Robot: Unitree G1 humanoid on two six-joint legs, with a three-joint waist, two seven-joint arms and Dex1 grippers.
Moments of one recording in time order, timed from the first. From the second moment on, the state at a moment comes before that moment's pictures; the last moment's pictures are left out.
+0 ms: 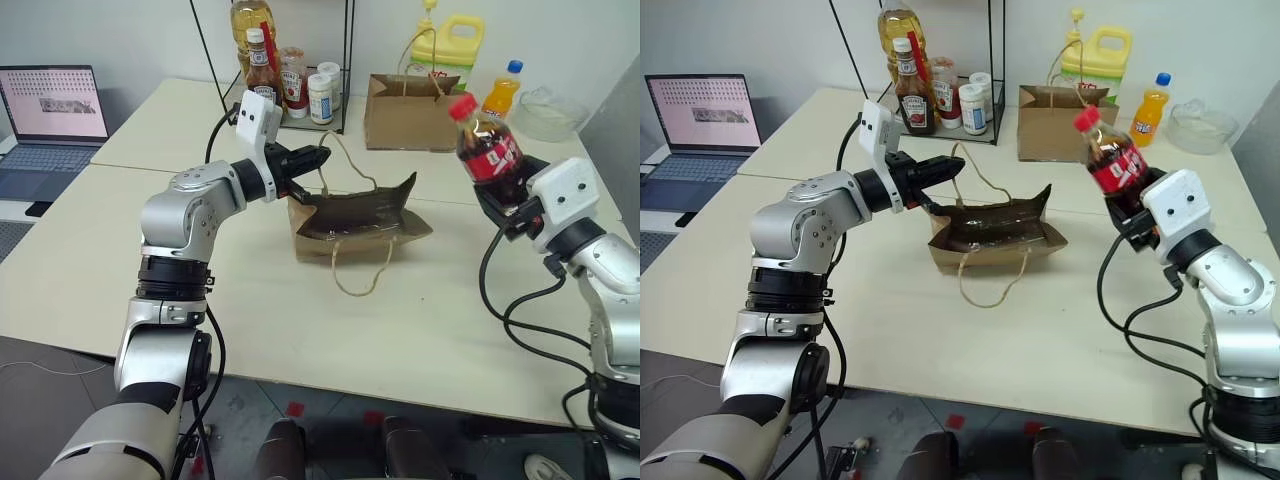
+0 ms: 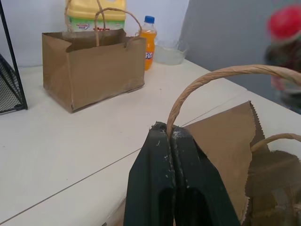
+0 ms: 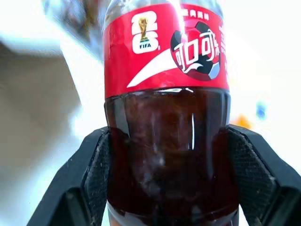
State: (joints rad) left arm -0.95 0.42 0.05 0.26 -0.44 0.68 -0.75; right arm -0.34 -0.67 -0.19 -0.35 0.01 0.55 0.54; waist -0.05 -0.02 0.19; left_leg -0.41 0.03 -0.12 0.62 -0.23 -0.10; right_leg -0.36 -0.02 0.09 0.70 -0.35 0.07
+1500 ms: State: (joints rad) left arm -0.97 0.47 0.18 0.38 -0.42 0.60 -0.63; right arm -0.17 -0.50 -0.15 -0.57 0.29 0.84 0.53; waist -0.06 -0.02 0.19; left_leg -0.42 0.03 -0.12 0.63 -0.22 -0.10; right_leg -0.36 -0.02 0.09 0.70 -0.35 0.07
